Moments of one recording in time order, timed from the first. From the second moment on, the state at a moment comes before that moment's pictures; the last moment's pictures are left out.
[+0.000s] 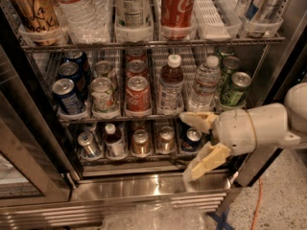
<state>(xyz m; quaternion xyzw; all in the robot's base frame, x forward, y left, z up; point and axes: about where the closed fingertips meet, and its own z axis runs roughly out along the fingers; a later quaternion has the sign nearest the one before) 0.420 -0.075 0.826 -0.55 0.63 0.40 0.39</state>
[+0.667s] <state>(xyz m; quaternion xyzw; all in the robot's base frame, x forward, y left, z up) 0.382 -0.046 0.770 -0.51 0.57 0.46 0.45</state>
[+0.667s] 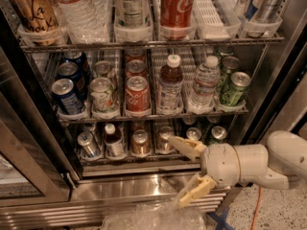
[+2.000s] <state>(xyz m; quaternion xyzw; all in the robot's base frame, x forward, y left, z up) 0.380 -0.022 0.681 -0.40 0.54 0.48 0.56</state>
